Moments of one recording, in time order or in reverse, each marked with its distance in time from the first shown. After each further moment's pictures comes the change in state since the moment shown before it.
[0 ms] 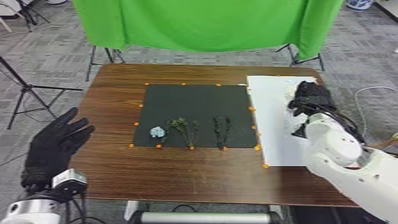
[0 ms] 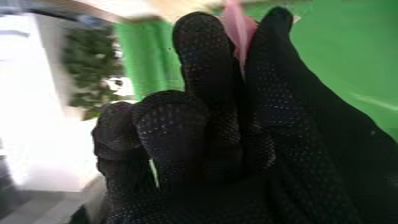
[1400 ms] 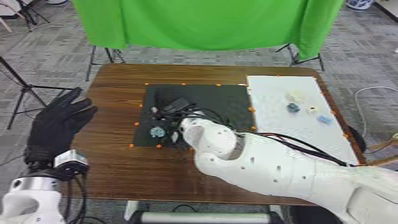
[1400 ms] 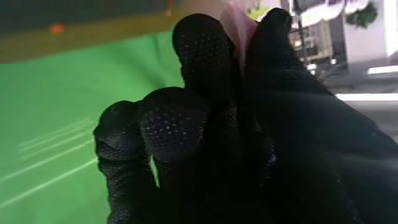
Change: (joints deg) left arm -9.3 3.1 0.4 3.3 0.3 -3.4 -1.9; right arm 25.6 -36.4 -32.8 13.1 7.1 -1.5 -13.1
